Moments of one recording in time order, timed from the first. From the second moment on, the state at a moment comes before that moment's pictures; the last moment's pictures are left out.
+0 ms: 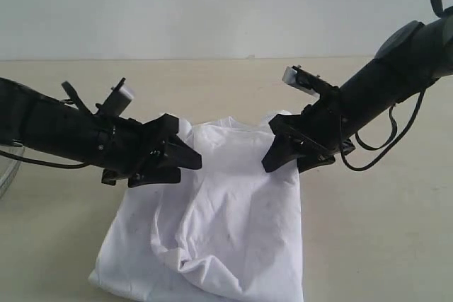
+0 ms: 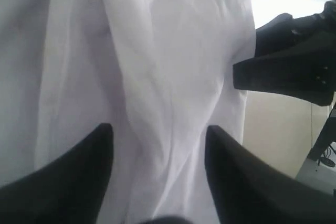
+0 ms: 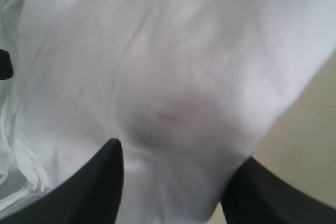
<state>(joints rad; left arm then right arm) -0.25 1.93 -0.89 -1.52 0.75 1.04 0.06 2.06 -1.25 0.89 0.94 -0.75</state>
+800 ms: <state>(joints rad) -0.31 2.04 -0.97 -1.54 0.71 1.07 0.06 2.06 -1.25 0.89 0.91 -0.73</state>
